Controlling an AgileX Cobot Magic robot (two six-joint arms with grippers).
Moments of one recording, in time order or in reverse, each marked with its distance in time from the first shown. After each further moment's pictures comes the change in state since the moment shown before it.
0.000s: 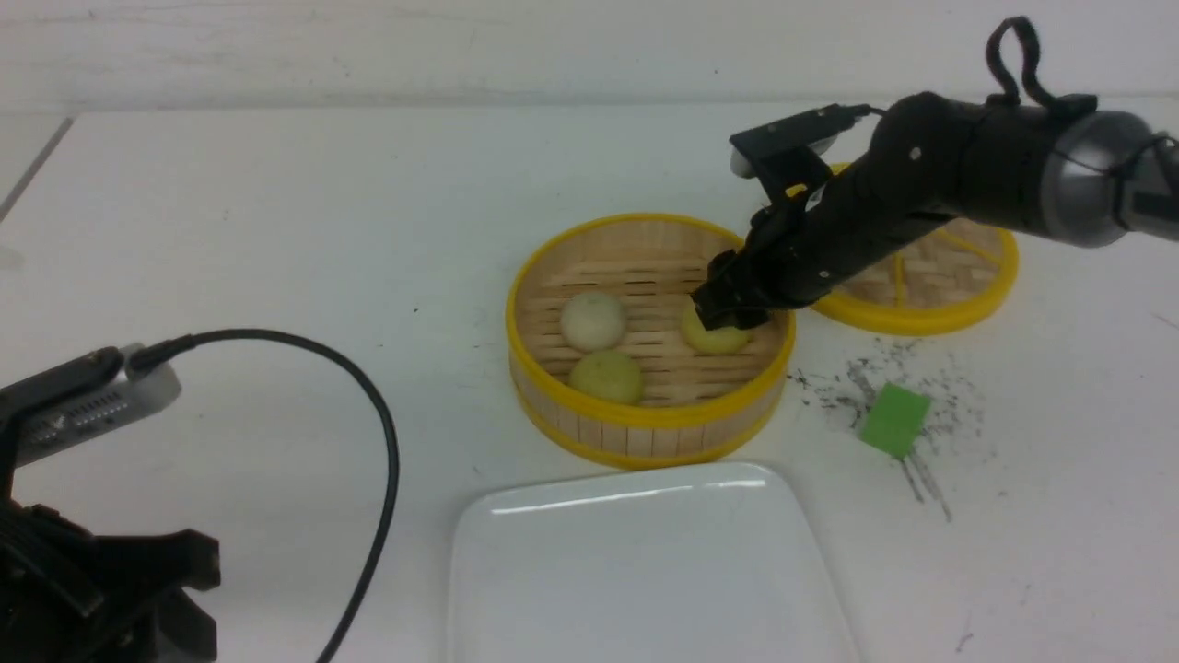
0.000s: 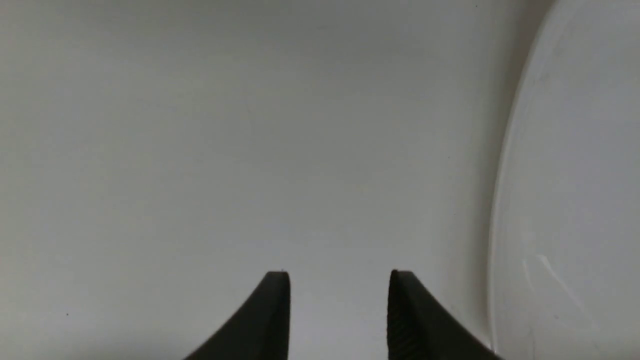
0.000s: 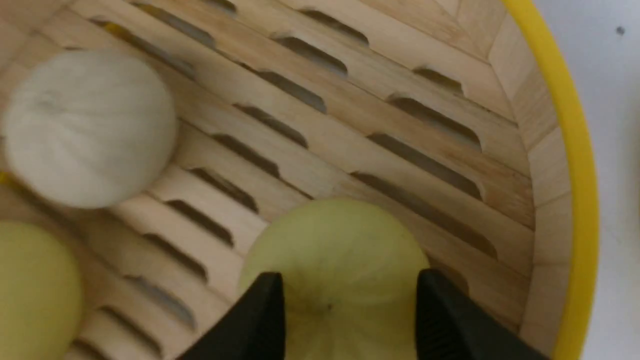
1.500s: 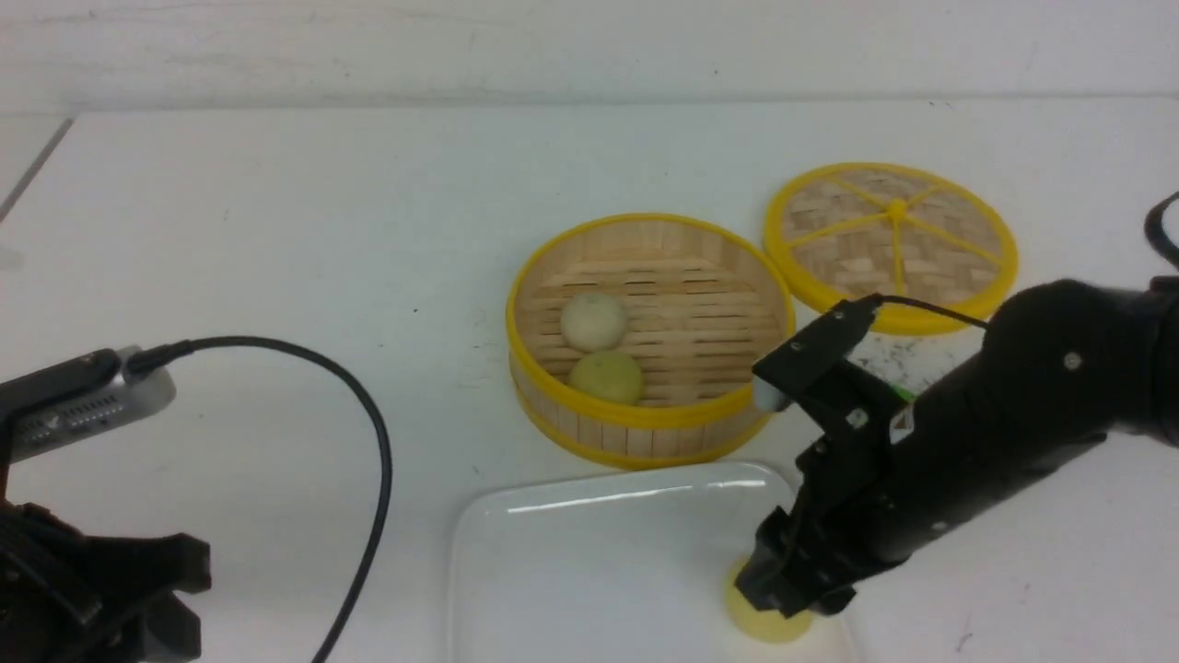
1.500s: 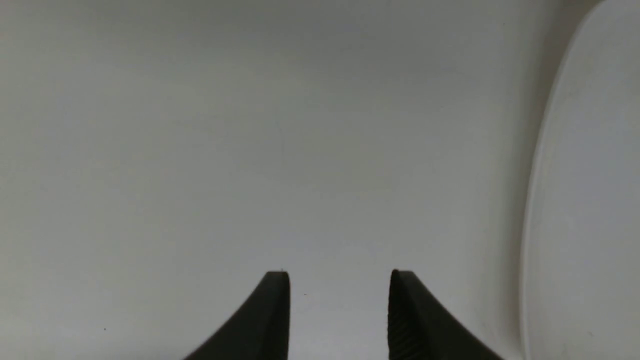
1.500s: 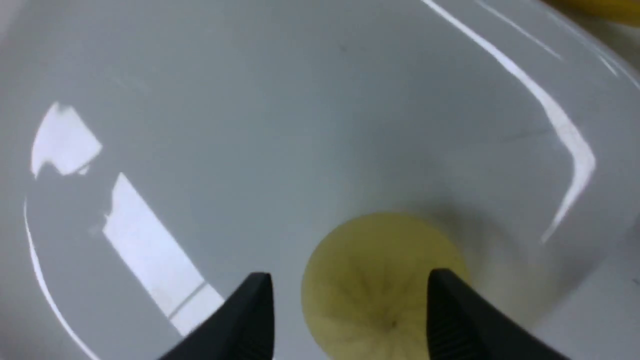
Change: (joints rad) right arm 0.194 -0.497 0.623 0.101 0.119 -0.095; left arm 0.000 0.000 0.005 0.048 -0.027 0.001
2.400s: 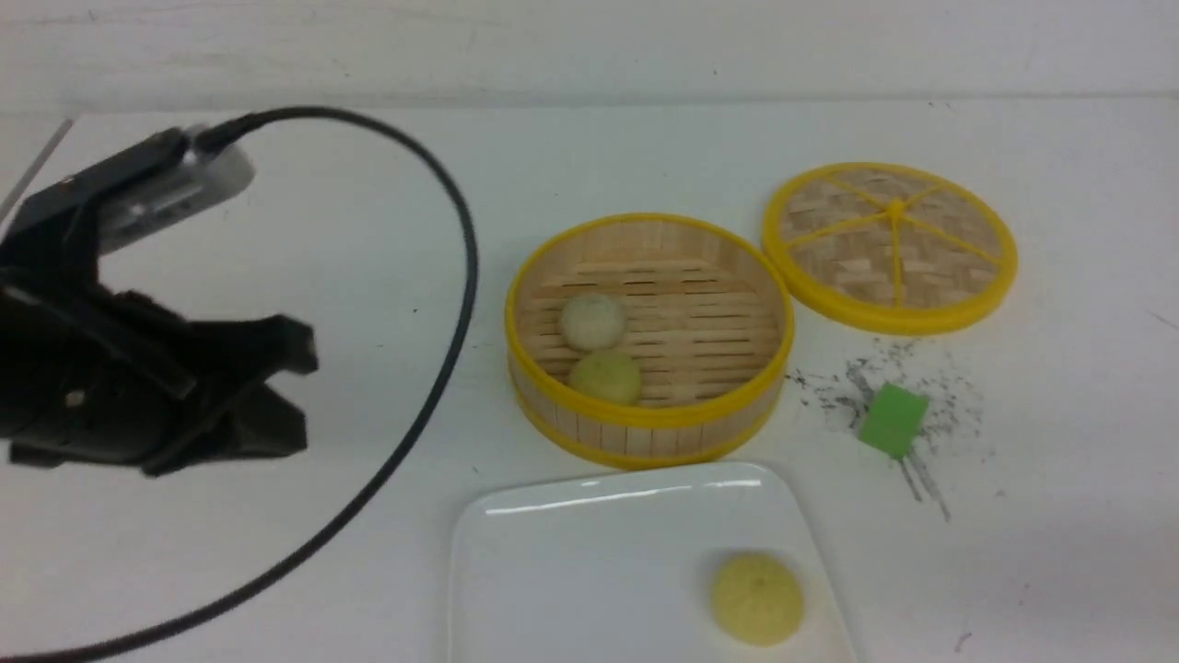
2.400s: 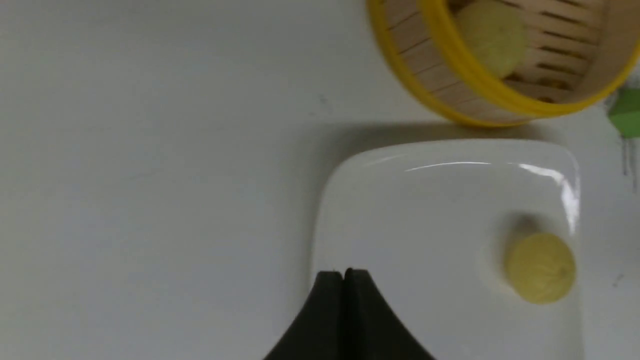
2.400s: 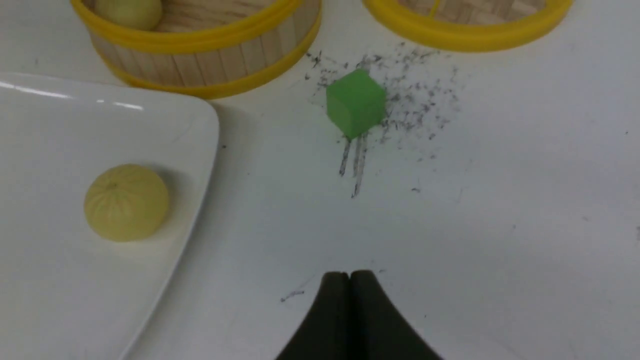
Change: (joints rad) right arm -0.423 -1.181 0.487 -0.227 0.054 0.223; left arm -0.229 0.182 -0.301 -0.116 -0.110 -0.072
